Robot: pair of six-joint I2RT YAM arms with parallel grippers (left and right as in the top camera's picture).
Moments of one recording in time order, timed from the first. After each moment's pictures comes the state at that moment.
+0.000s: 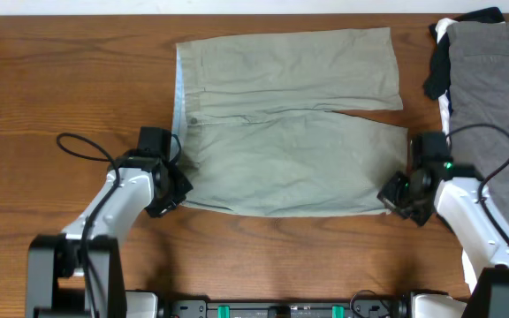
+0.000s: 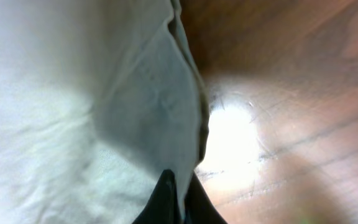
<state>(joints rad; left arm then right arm) -0.07 1.54 0.77 -0.68 0.05 -0.71 -0.03 1.42 0.78 -0.85 -0.07 0.70</state>
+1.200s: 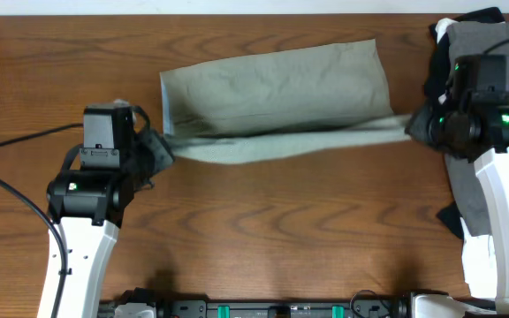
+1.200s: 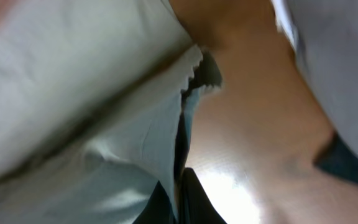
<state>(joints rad) -0.07 1.13 1.10 -0.89 0.07 -0.63 -0.03 1.42 1.40 -1.07 -0.03 0.51</state>
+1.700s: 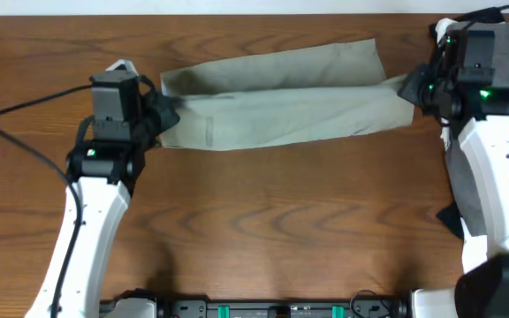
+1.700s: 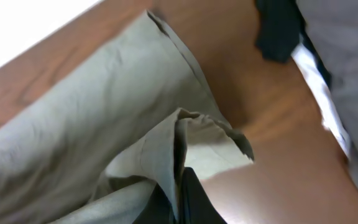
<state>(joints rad) -0.07 1.31 1.10 -0.50 0.05 -0.62 -0.03 1.60 1.40 -0.69 -0.03 0.48</state>
